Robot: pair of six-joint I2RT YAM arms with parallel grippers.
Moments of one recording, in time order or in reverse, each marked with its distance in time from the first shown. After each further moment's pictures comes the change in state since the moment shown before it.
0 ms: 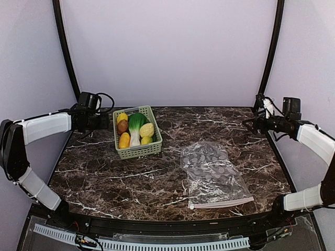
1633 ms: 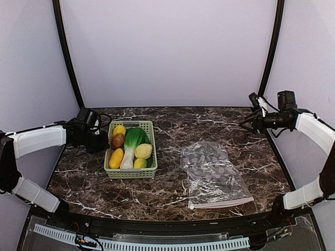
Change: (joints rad) left arm -0.059 -0.113 -0.167 -0.196 0.254 -0.313; right arm 0.034 0.096 0.162 -0.299 -0.167 -0.156
